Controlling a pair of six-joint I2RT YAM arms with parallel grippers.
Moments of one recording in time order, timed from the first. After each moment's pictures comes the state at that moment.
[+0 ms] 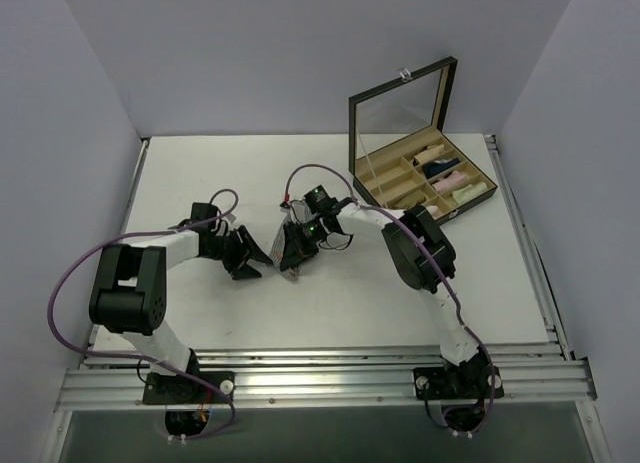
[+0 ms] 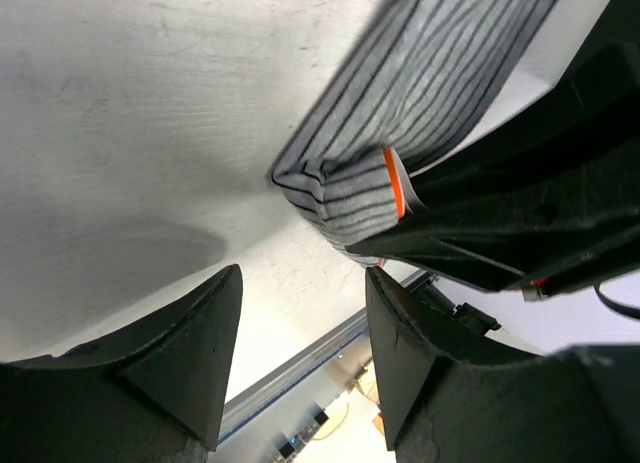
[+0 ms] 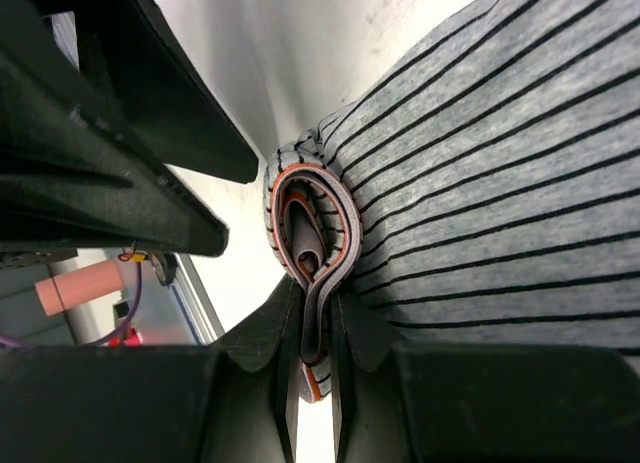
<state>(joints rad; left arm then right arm) -0.12 1.70 0.85 -0.34 0.66 -0.74 0.67 2.26 1.54 -0.33 -0.83 0.36</state>
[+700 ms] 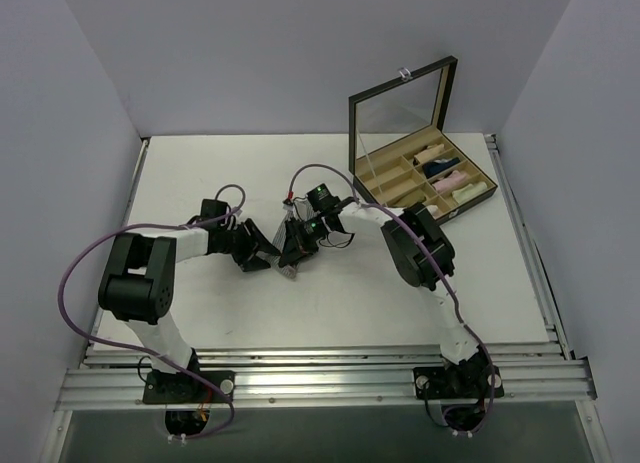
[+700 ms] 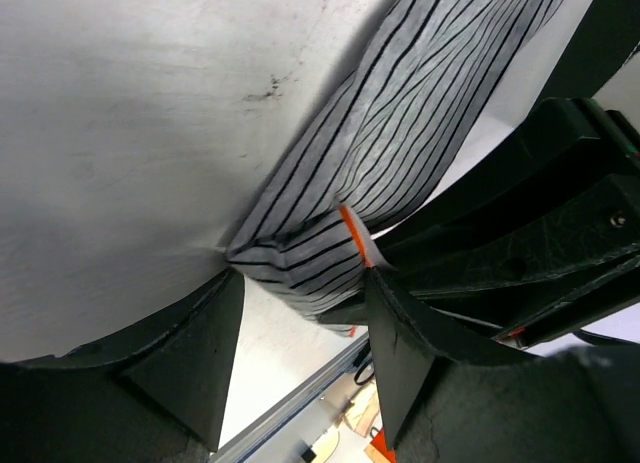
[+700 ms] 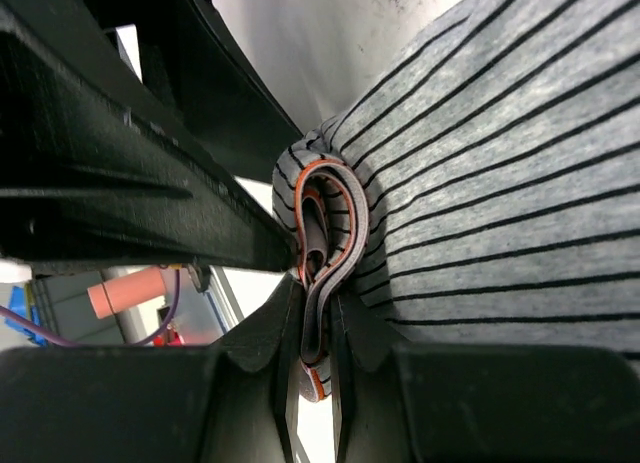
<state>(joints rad) -0.16 1.77 0.87 -0.17 0.63 -0.85 0.65 2.30 1.56 -0.29 -0.90 0.45</state>
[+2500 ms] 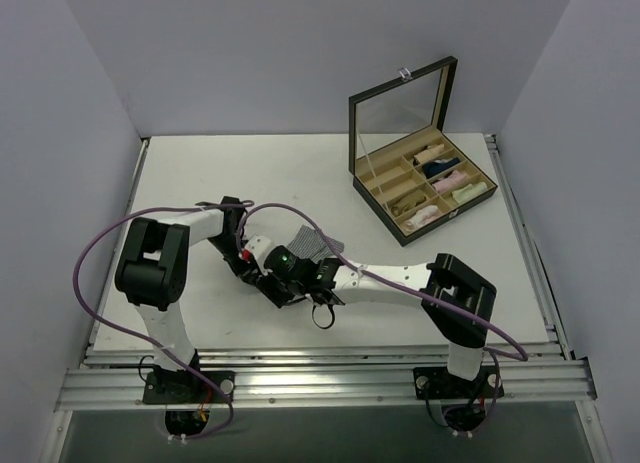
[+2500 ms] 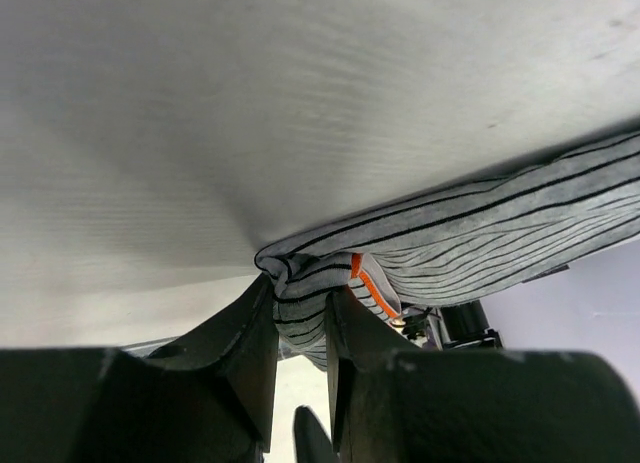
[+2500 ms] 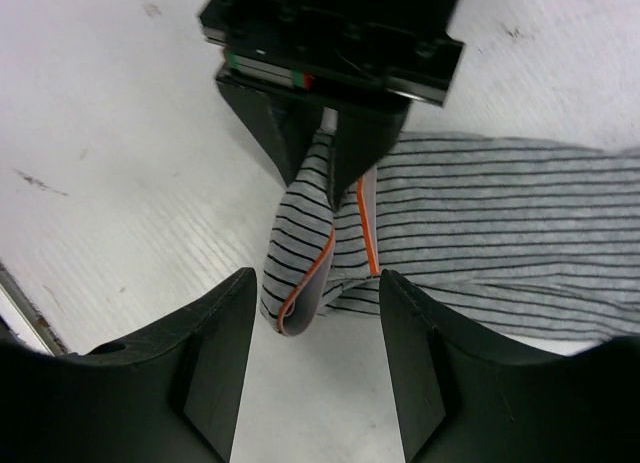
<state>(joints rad) -0.25 1.90 1.12 -0.83 0.43 -0.82 1.12 1.82 1.17 -0.13 0.15 0.09</state>
